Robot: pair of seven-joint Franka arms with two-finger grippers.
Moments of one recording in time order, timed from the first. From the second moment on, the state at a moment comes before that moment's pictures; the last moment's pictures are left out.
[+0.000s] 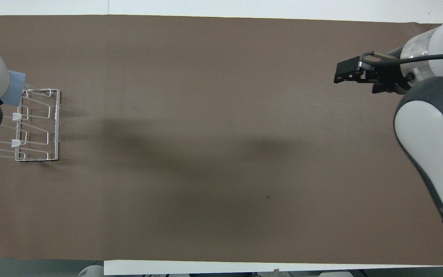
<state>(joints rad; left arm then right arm) -0.30 0.00 0.05 -1.85 0.83 1.87 -1.81 0.01 0.04 0.08 -1.62 0.07 1.72 0.29</state>
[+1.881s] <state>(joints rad) -0.25 0.21 0.04 -1.93 1.26 1.97 -2.01 -0.04 0.00 0.00 -1.50 -0.08 1.33 0.09</state>
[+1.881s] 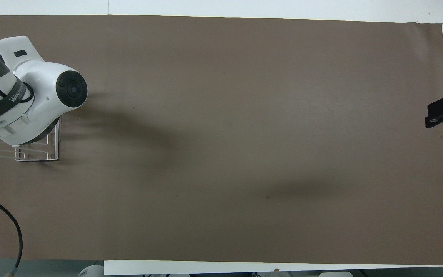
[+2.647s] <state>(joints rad) -0.24 0.17 0.03 -2.03 1.22 2.03 -2.04 -0.04 0.00 -0.01 -1.50 -0.08 1.33 0.09</state>
